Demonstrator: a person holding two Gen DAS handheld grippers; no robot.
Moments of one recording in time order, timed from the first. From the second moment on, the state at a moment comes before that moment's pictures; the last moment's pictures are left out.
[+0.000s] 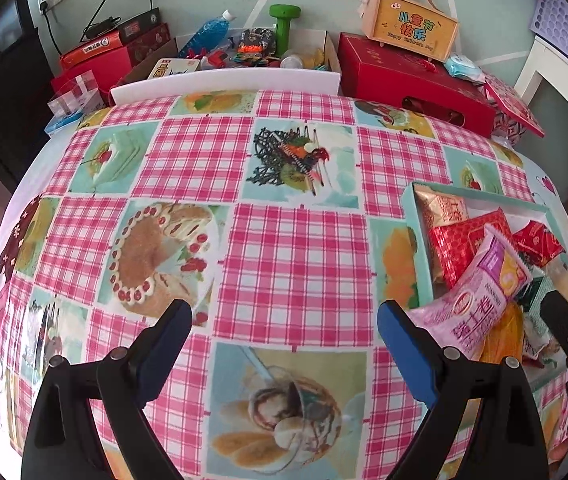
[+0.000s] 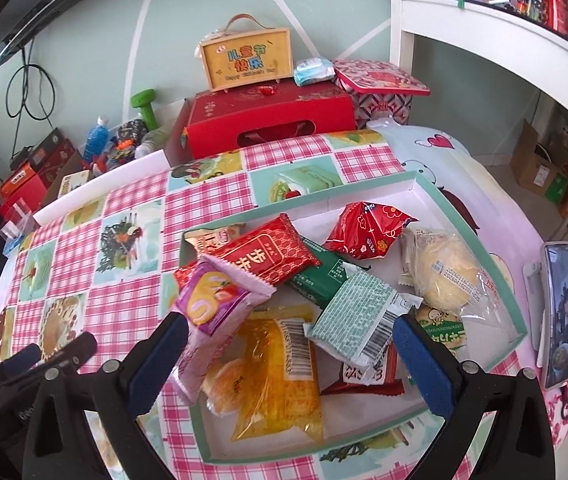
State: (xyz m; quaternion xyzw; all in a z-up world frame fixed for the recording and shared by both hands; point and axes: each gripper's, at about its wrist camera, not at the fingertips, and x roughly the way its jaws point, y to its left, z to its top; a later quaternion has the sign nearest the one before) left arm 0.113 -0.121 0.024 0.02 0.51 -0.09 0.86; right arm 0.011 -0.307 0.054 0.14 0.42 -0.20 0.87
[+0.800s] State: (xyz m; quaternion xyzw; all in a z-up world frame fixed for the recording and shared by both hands) left arm 0.053 -0.089 -0.005 0.01 0.51 -0.11 0.85; right arm -0.046 -0.272 0.034 0.13 0.43 -0.19 0.87
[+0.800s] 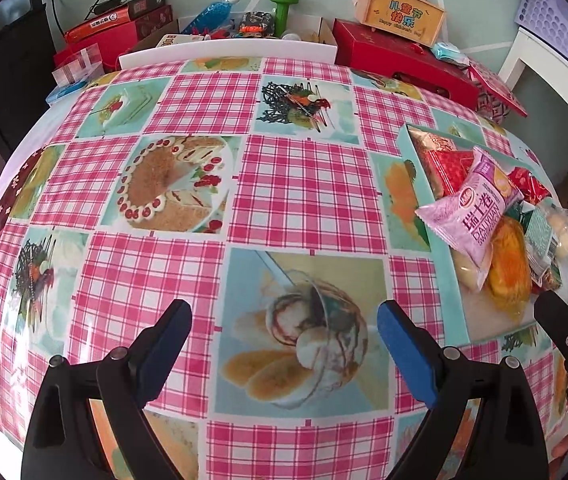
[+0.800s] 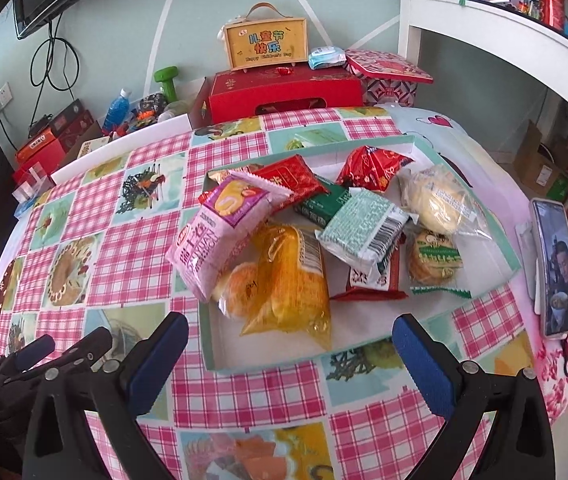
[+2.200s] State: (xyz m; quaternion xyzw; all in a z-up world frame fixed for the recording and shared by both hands) left arm 0.031 -0.076 -0.019 0.05 0.56 -0.06 0.82; right arm -0.069 -0.267 0.004 0.14 0.47 -0.17 0.86
